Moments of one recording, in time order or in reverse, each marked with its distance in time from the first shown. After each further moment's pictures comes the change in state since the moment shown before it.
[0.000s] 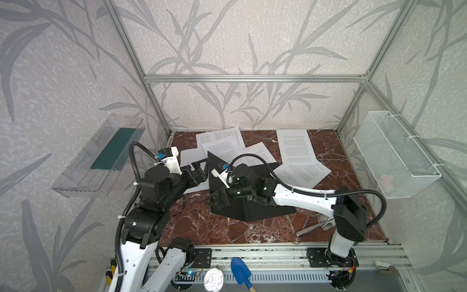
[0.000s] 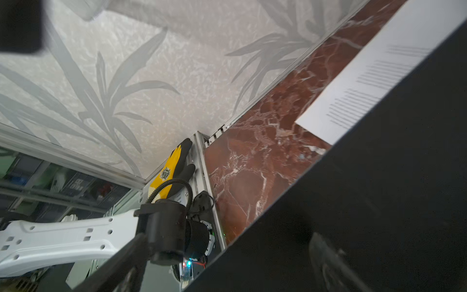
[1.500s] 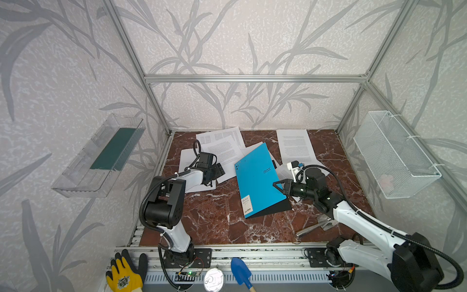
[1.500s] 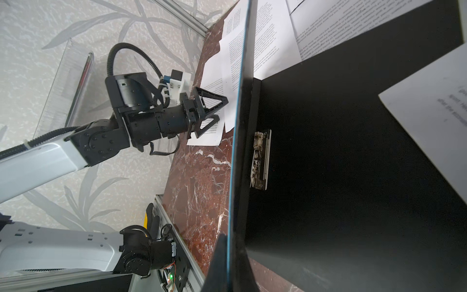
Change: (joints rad) left arm 0.051 1.085 -0.204 0.610 -0.031 -0.071; right arm -0.613 -0.807 -0.826 -0.011 -0.069 0.265
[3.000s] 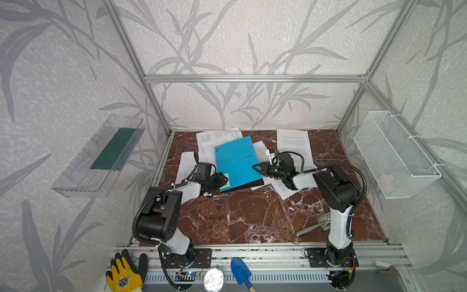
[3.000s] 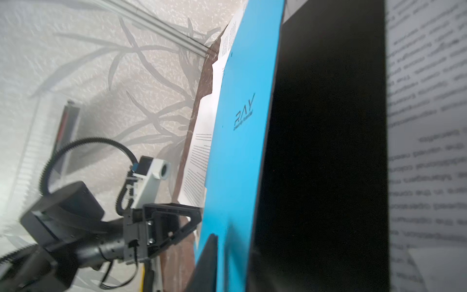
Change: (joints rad) left arm -0.024 -0.159 -0.245 0.153 0.262 -0.076; right arm -0.019 0.954 0.387 0.667 -0.110 0.157
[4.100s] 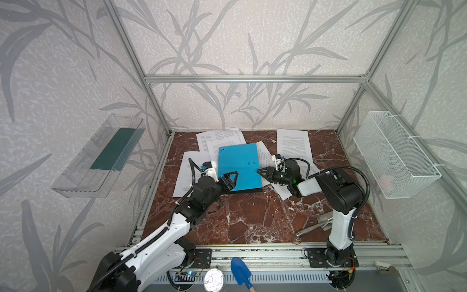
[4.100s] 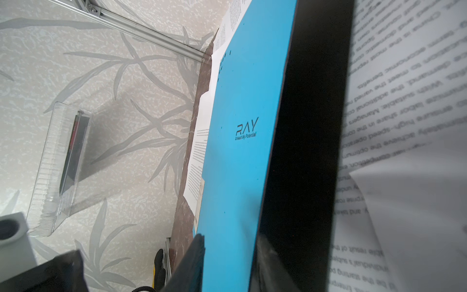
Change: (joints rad) left arm -0.282 -0.673 -0.186 0.051 -0.337 -0.170; right arm -0.032 -0.039 -0.171 0.162 -0.007 0.082
